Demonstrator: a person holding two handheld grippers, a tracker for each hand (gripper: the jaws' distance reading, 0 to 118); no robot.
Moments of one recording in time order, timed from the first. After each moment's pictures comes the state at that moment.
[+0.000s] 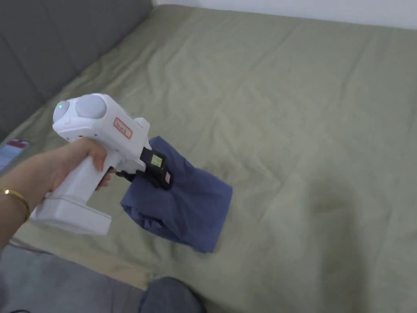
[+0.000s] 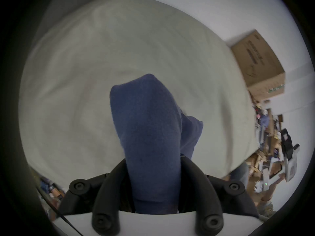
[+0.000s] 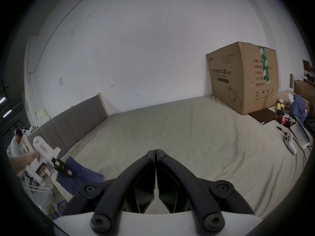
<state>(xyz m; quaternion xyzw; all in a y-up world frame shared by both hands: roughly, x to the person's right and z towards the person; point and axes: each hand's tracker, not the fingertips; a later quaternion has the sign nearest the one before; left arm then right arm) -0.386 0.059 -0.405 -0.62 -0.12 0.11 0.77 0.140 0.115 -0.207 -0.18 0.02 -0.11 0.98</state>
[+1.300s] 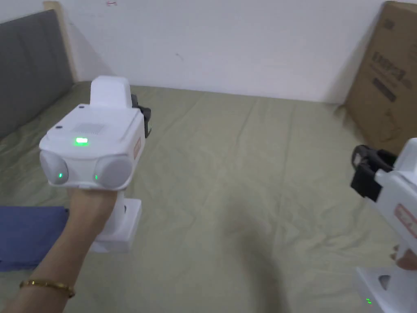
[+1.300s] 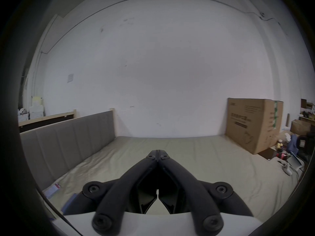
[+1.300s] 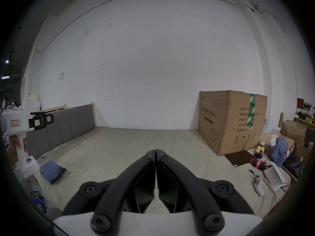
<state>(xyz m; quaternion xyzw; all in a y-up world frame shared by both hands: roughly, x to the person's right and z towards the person) -0.164 0.208 -0.264 -0.04 -0.04 -0.02 1.00 0.178 0.204 -0.149 -0.08 -0.03 0.00 1.00</state>
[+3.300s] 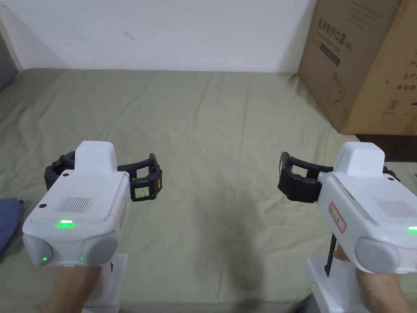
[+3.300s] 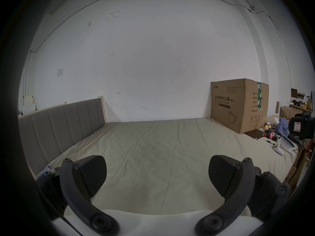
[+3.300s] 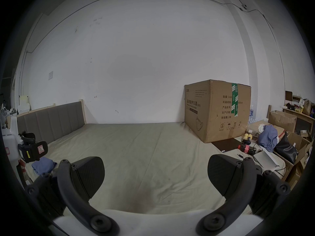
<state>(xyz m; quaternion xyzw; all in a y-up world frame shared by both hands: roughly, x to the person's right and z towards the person) -0.128 0.122 -0.197 -0.10 -0.08 -0.04 0.99 0.193 0.147 -0.108 -0.09 -0.09 -0.01 0.99</state>
